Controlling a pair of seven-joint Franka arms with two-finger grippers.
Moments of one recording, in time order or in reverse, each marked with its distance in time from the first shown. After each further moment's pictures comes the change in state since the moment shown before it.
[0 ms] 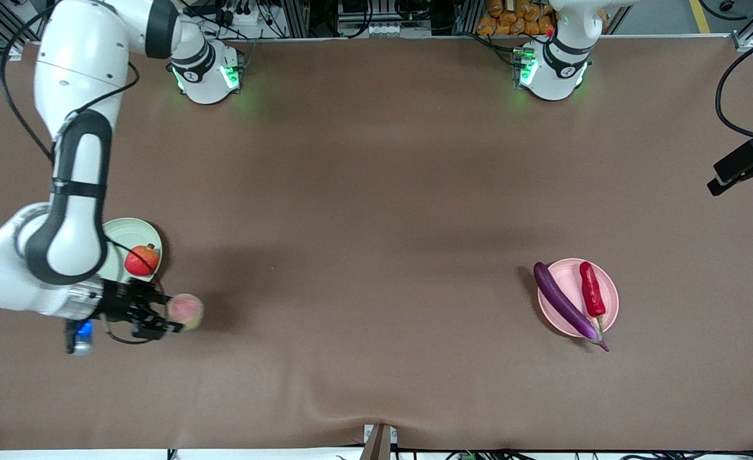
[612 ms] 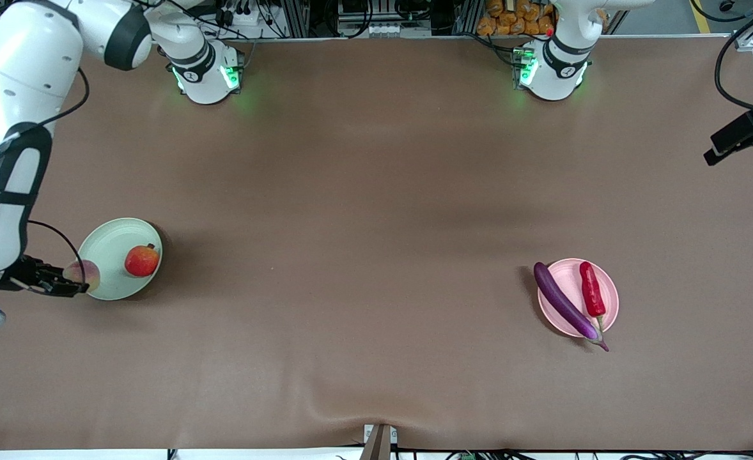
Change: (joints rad) left arm -0.176 -0.110 0.196 -0.124 -0.003 -0.074 0.000; right arm -0.157 0.032 -0.098 -0.074 -0.260 -0.037 -0.508
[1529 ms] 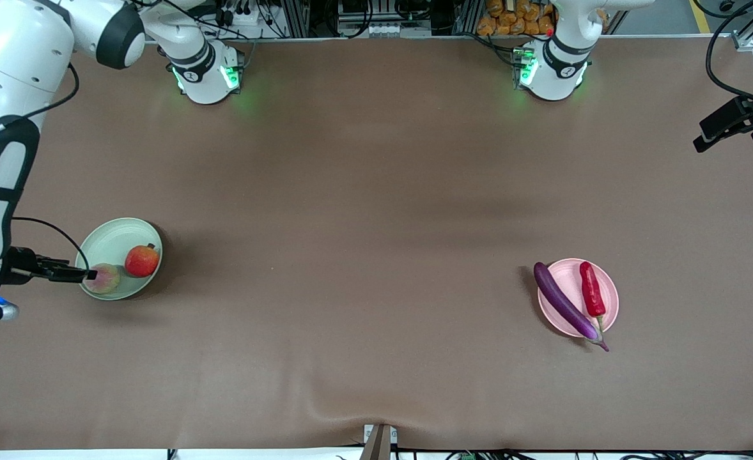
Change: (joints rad) left arm -0.002 -0.019 -0.024 -0.010 0.000 -0.021 -0.012; right arm -0.002 -0.036 0.012 0.085 -0.001 -0.202 -0.229
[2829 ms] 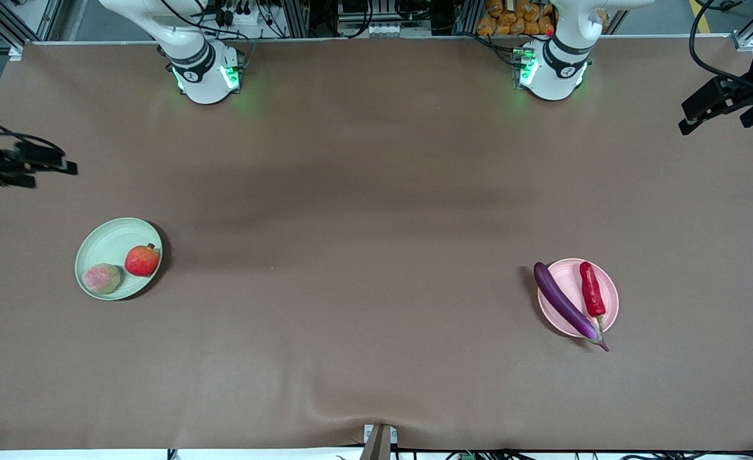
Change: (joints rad) left arm 0.008 -0.038 -0.074 -0.009 0.041 -0.046 -0.038; right arm -0.349 -0.647 0.736 -0.042 -0.555 -0.268 0.163
